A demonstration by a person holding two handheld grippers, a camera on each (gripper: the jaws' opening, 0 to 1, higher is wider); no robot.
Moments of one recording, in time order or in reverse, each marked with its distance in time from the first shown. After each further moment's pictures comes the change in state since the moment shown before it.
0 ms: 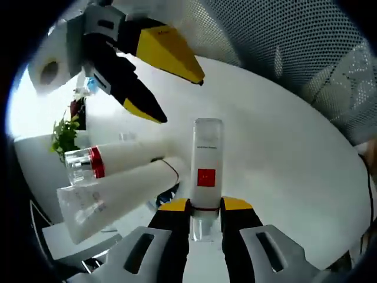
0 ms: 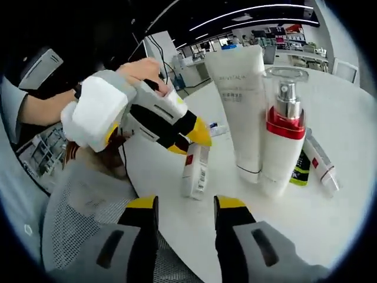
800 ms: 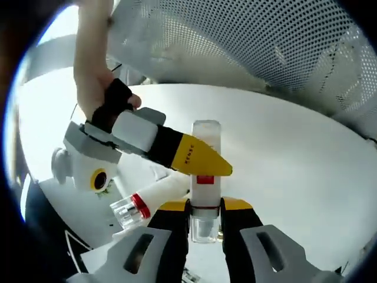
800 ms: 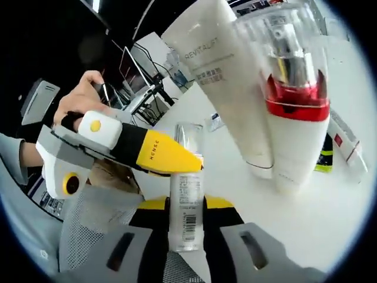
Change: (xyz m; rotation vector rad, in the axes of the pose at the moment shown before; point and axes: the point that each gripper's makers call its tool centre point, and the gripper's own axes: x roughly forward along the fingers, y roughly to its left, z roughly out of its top) left arm -0.015 0.026 0.036 0.201 -0.011 0.231; right arm 0.017 -0.007 0.001 0.216 0.019 0.122
